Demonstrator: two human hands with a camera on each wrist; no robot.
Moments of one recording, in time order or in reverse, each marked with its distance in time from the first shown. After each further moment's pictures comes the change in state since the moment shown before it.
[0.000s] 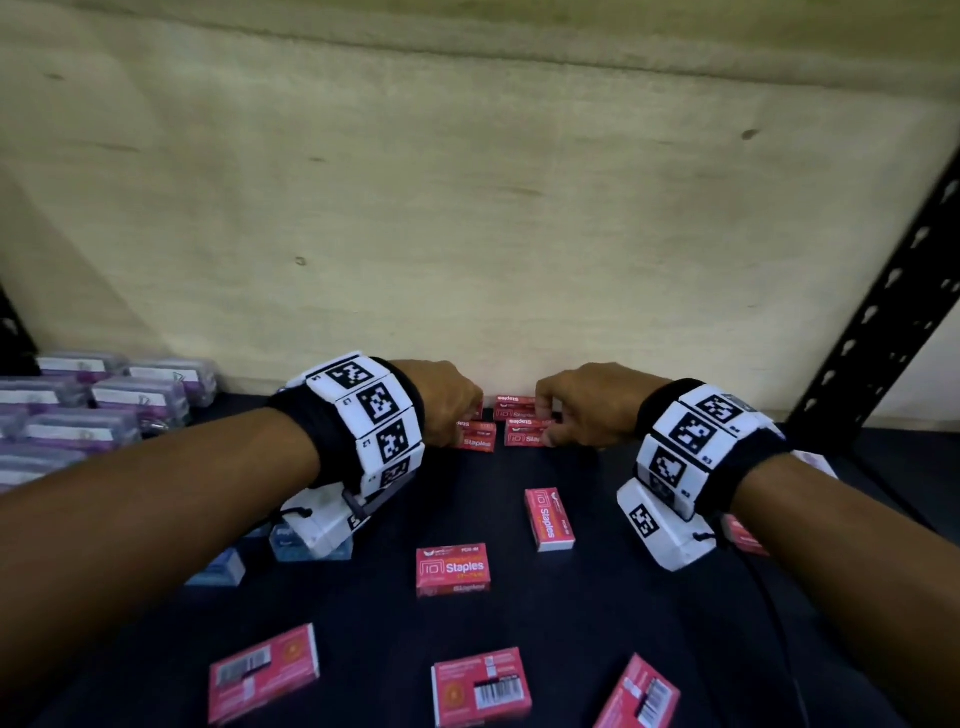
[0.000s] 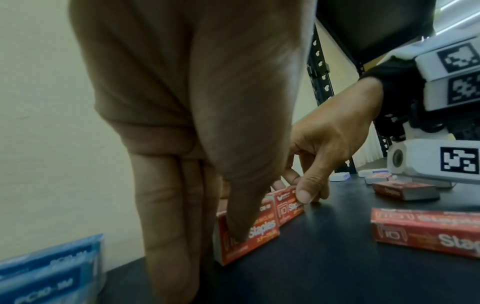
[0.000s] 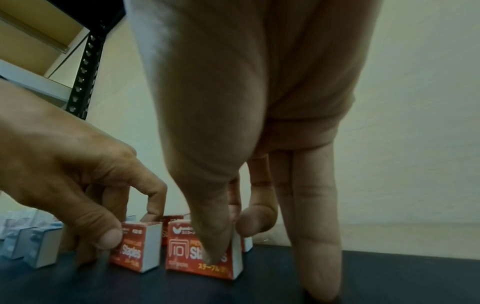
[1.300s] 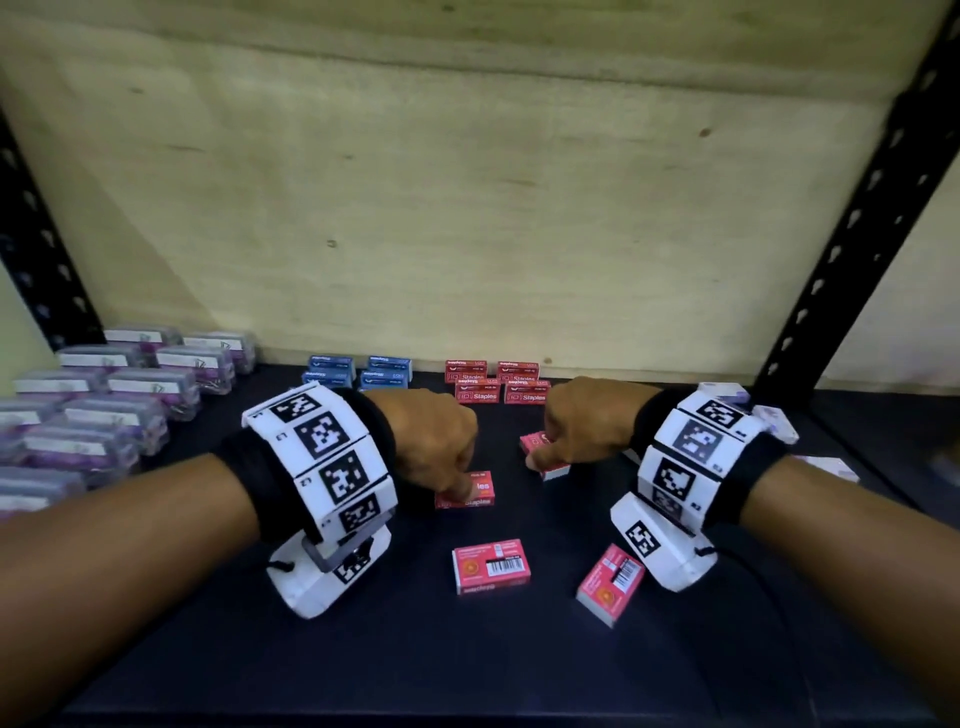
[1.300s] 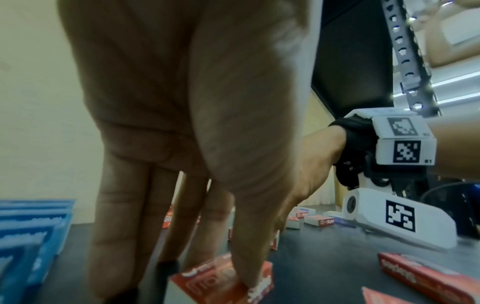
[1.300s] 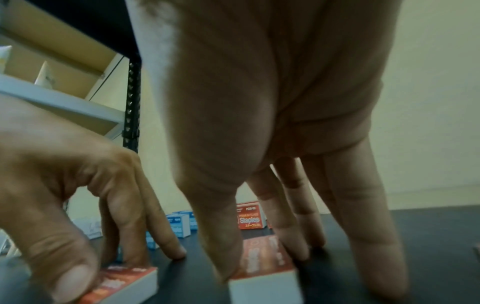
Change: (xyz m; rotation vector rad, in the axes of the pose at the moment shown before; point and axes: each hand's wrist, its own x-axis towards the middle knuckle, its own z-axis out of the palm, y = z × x) left_hand -0.092 0.032 0.030 -0.054 -0.090 0.102; right_hand -0.073 -0.056 0.015 -0.029 -0.103 0.067
